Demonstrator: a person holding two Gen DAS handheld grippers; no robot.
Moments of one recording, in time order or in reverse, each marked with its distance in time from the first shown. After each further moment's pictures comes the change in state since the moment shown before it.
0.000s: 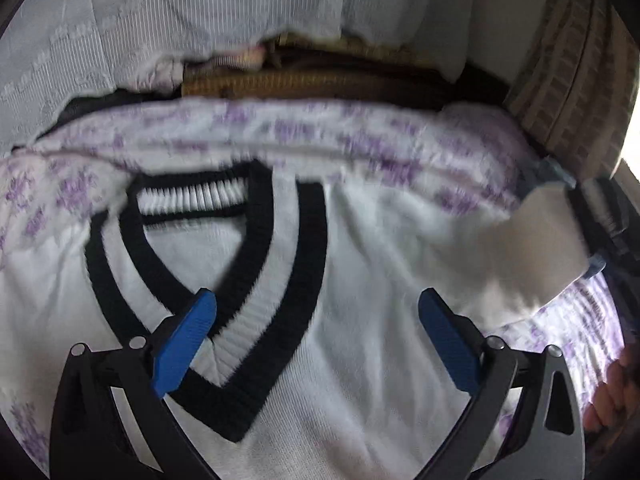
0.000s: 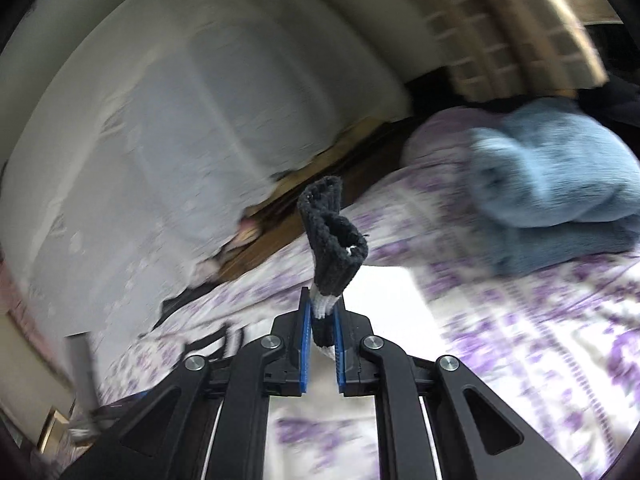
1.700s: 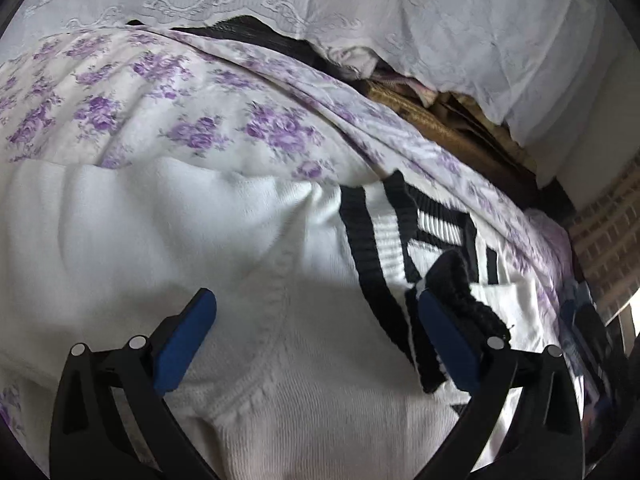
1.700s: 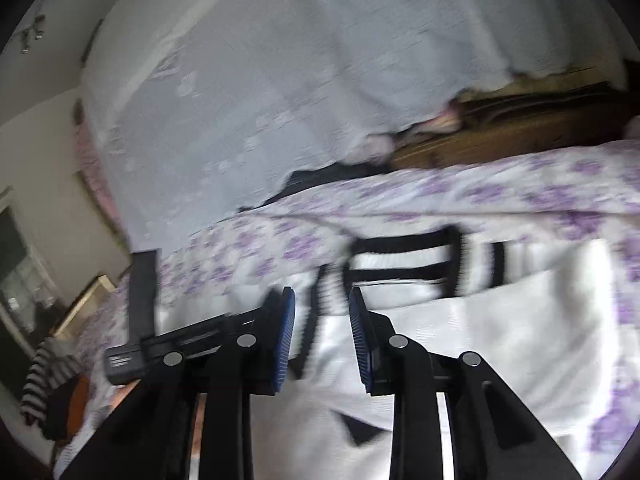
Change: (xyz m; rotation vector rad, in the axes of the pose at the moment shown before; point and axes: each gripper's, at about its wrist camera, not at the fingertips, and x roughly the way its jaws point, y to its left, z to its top) left arm -0.034 0.217 -0.036 -0.425 -0.067 0.012; right arm 0.107 0.190 -0.081 -0.262 0.278 0.222
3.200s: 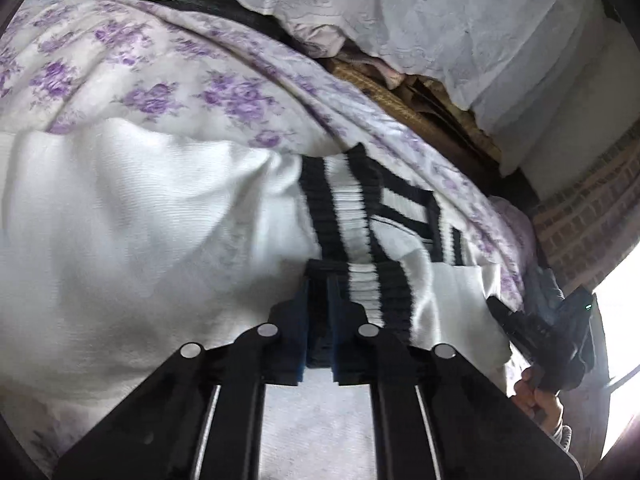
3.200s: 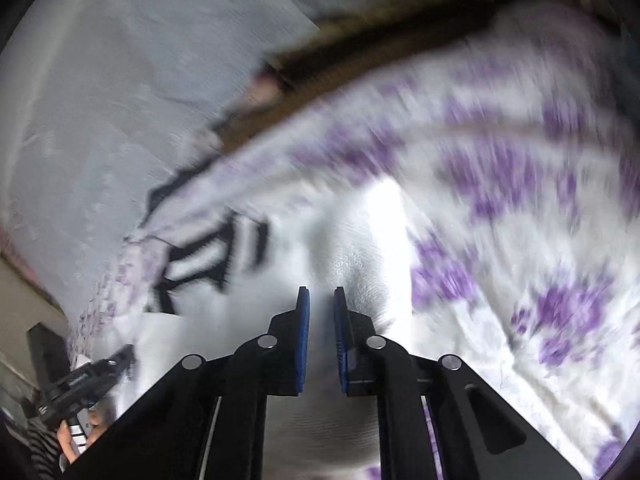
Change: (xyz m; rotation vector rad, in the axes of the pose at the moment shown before) left arm 0.022 0.005 -0.007 -0.026 0.065 -0.167; right arm 0.016 -0.162 -0.015 0.369 0.143 -0.188
